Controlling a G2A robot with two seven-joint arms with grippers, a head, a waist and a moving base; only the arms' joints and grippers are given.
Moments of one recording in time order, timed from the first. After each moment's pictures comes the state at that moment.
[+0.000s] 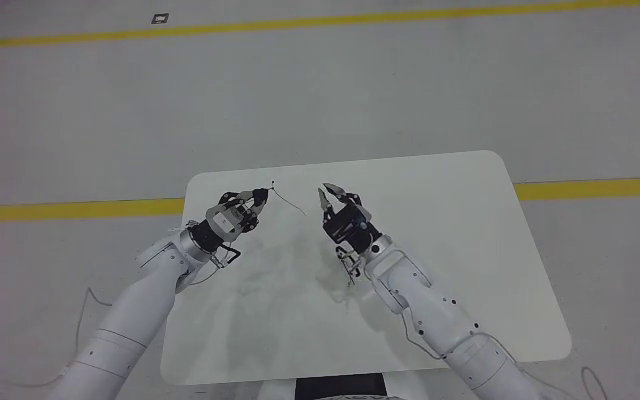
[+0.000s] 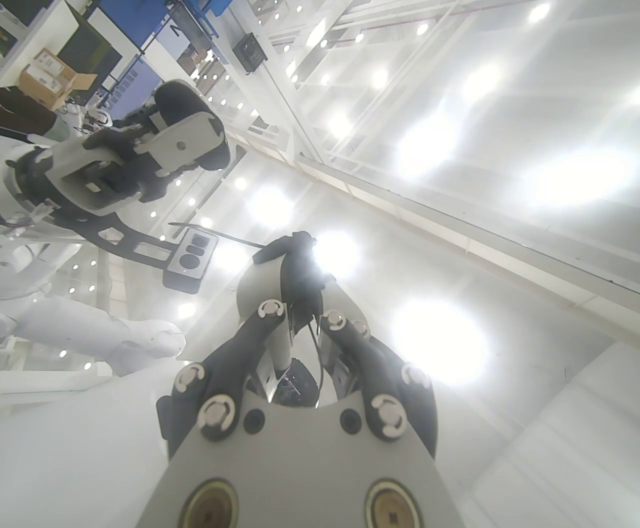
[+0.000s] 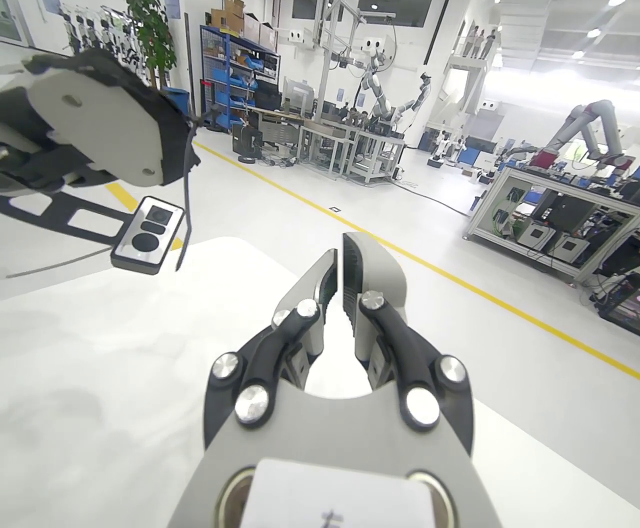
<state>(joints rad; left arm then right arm) 1.30 -0.93 -1.14 -1.45 -1.54 0.34 -0.93 -1.34 -1.30 0.90 -1.55 -1.57 0.04 -0.26</state>
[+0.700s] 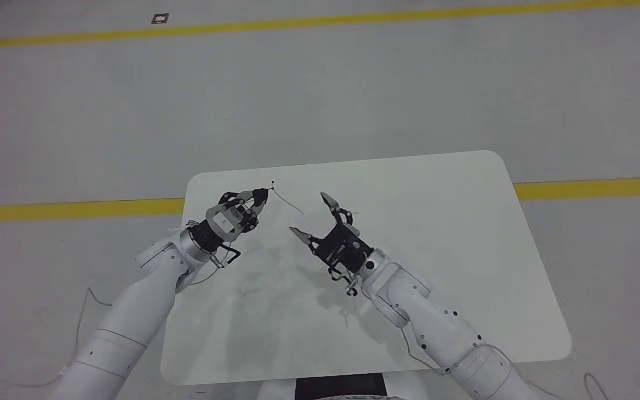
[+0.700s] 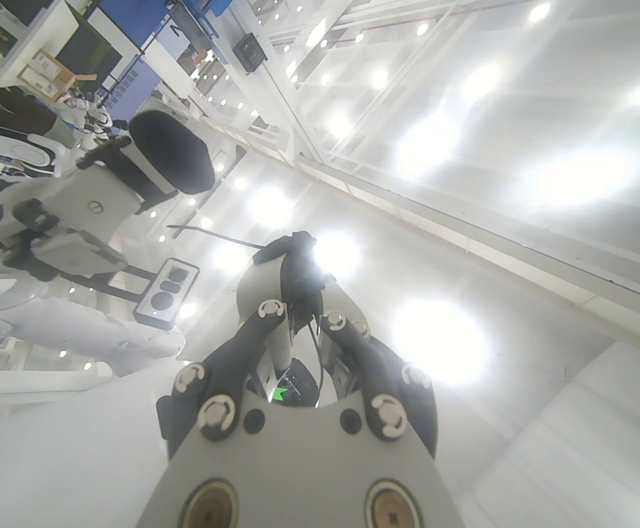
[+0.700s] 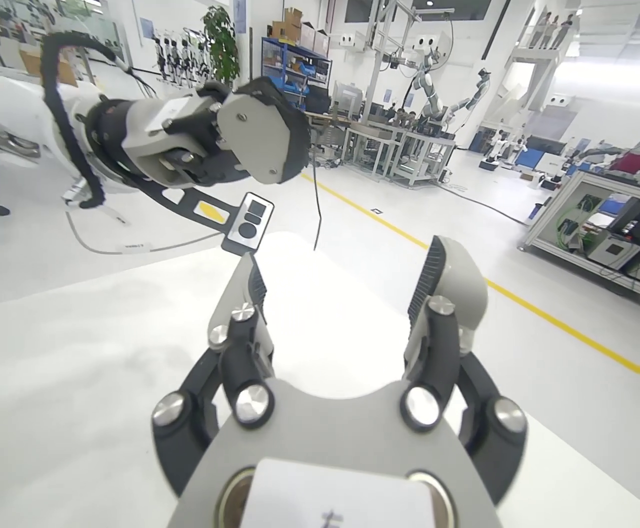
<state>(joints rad) 1.30 -0.93 -1.14 -1.45 -1.54 0.34 -0.93 -1.37 -1.28 0.85 -1.62 -1.56 -0.08 -0.27</state>
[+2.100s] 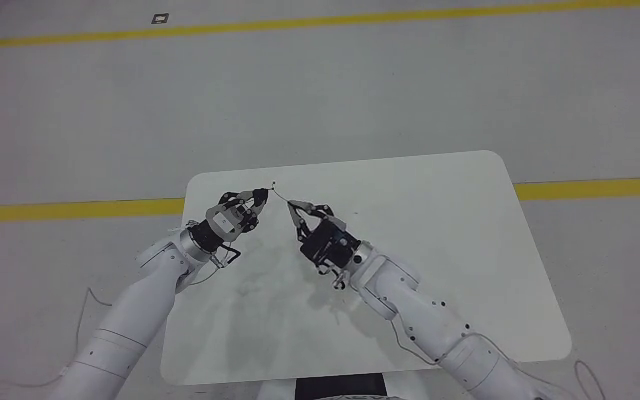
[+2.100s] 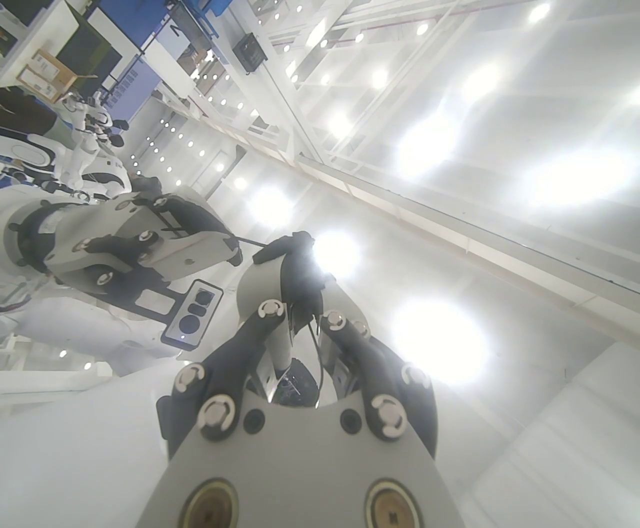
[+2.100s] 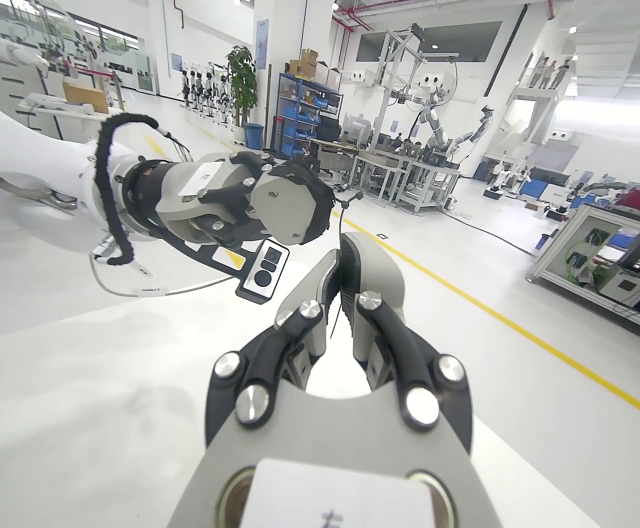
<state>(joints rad) 1.30 -0.93 -1.14 -1.45 -1.54 0.34 -0.93 -1.29 -1.31 0.80 -1.59 -1.57 -0.06 -0.29</state>
